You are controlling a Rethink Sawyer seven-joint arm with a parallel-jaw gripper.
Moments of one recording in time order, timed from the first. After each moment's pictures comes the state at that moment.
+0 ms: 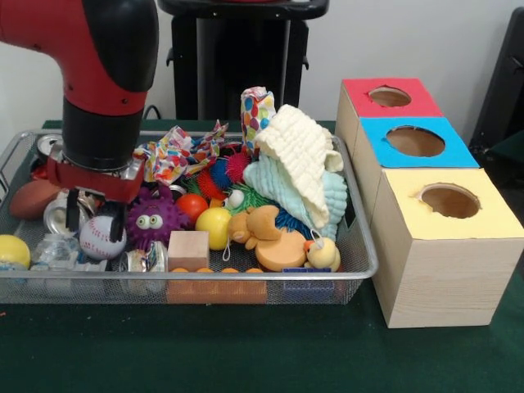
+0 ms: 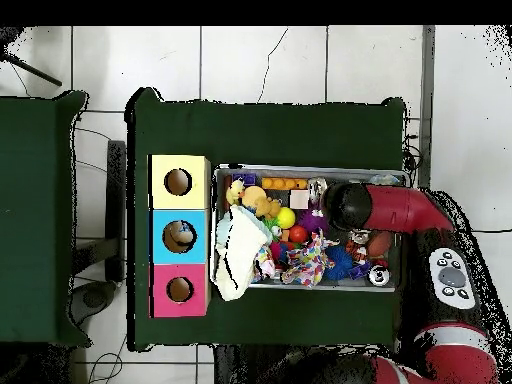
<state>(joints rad) -0.50 -0.43 0.06 1.32 -0.47 0.59 1.75</state>
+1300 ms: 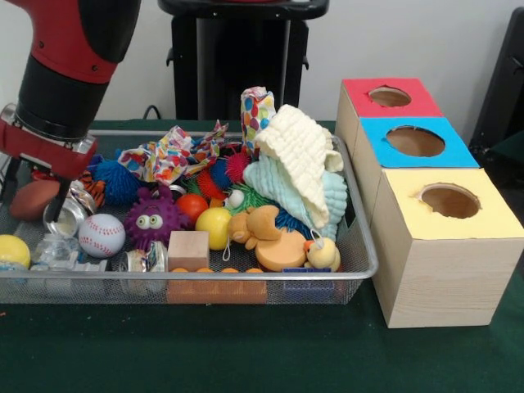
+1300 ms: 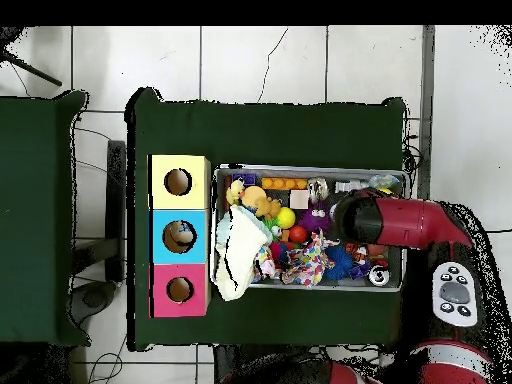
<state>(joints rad) -0.43 -0.45 -0.14 1.32 -0.47 0.41 1.75</state>
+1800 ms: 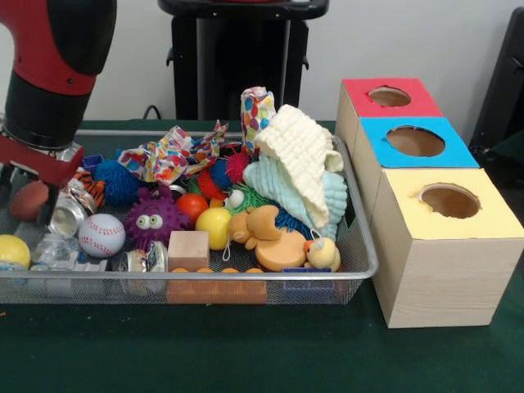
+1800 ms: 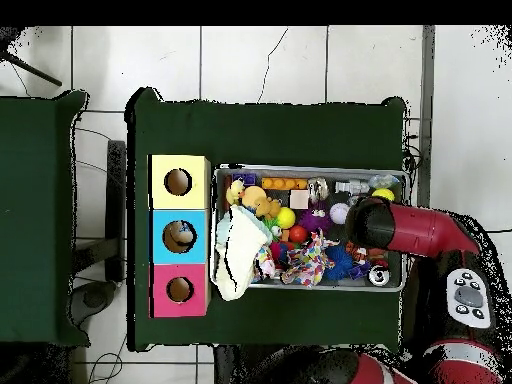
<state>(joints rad) -0.48 -0.41 -0.14 1.32 -0.42 0.41 1.75</state>
